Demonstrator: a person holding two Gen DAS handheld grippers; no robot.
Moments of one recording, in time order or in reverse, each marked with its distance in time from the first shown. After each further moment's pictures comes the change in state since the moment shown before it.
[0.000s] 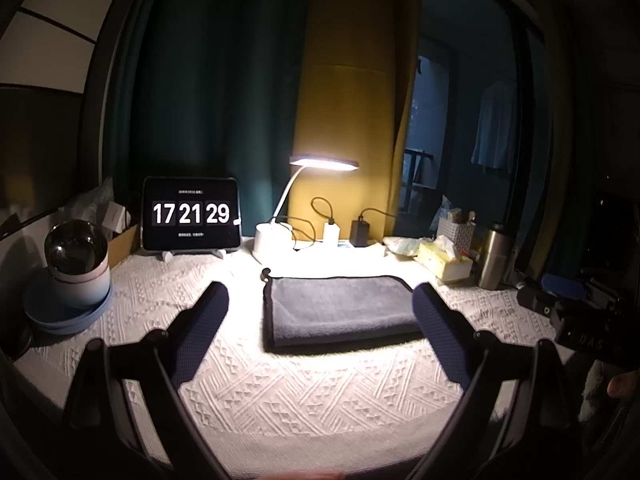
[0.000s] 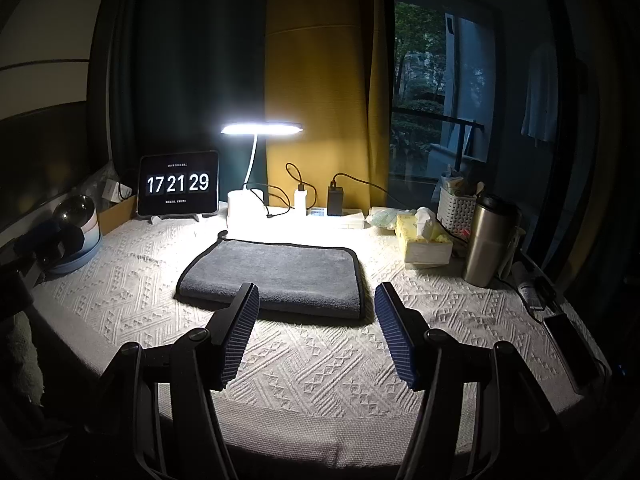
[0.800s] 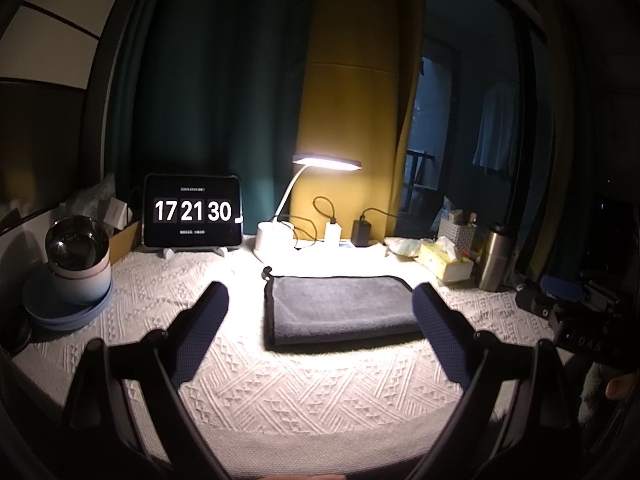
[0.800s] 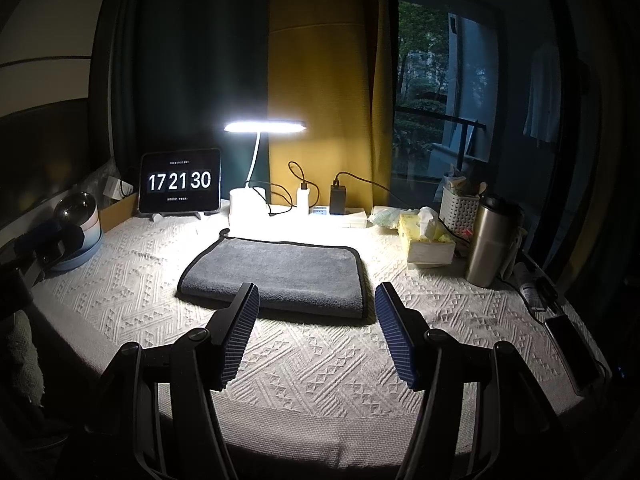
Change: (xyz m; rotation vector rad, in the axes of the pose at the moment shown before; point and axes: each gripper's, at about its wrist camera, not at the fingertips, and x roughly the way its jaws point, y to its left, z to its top) left arm 0.000 0.000 -0.001 -0.004 0.001 0.002; right arm 0.000 0.002 0.000 -0.004 0.001 0.000
